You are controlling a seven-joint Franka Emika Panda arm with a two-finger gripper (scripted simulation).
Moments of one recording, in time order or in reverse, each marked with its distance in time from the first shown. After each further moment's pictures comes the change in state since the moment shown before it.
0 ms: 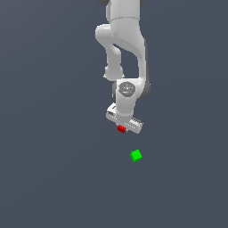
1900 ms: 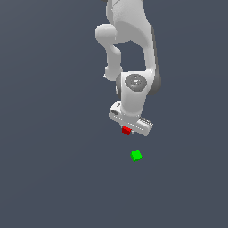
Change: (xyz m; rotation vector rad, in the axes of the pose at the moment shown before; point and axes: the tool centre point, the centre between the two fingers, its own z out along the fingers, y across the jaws) arm 0.033 -0.043 -0.067 0.001 0.001 0.001
